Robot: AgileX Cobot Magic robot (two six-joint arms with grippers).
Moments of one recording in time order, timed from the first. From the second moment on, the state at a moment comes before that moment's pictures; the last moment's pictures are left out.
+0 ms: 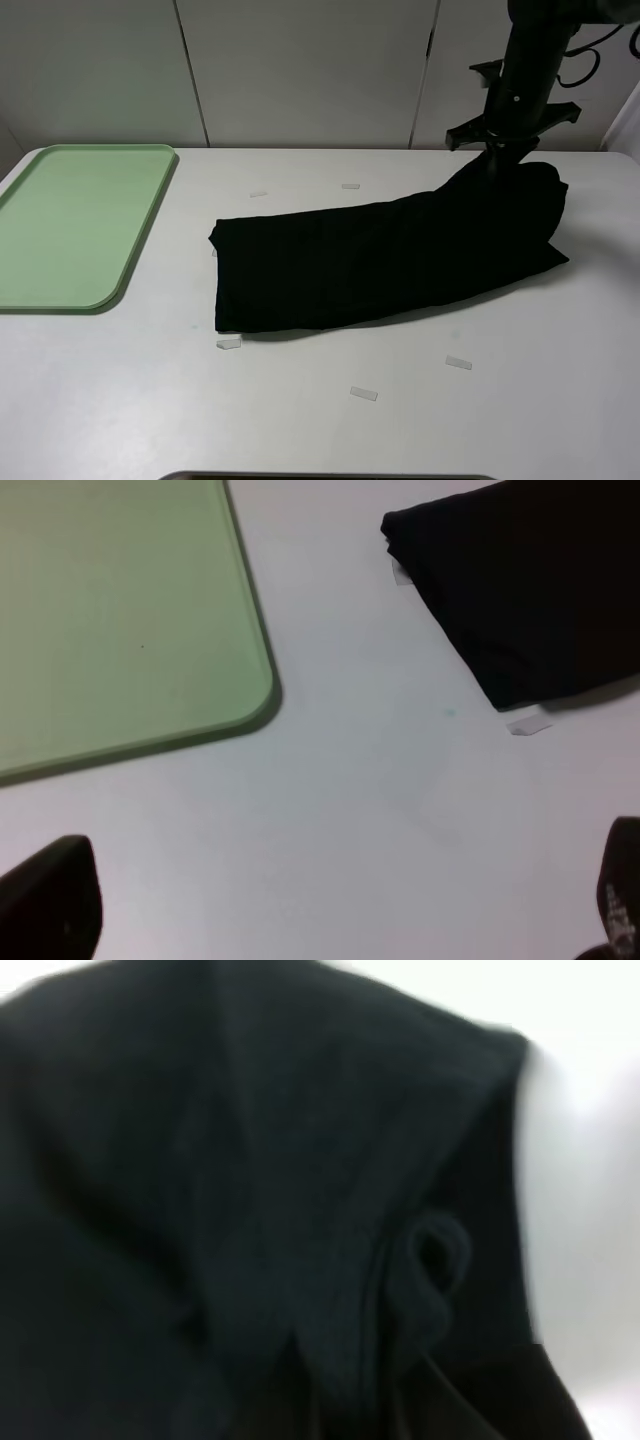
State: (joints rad) left arm -0.12 -0.01 -0.50 -0.05 1.07 0.07; right arm 0.20 2.15 -1.76 -0.13 1.21 0.08
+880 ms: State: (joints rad) left arm -0.12 -0.01 -0.50 -0.04 1.07 0.07; right arm 0.40 2.15 -1.76 0.00 1.20 0.12
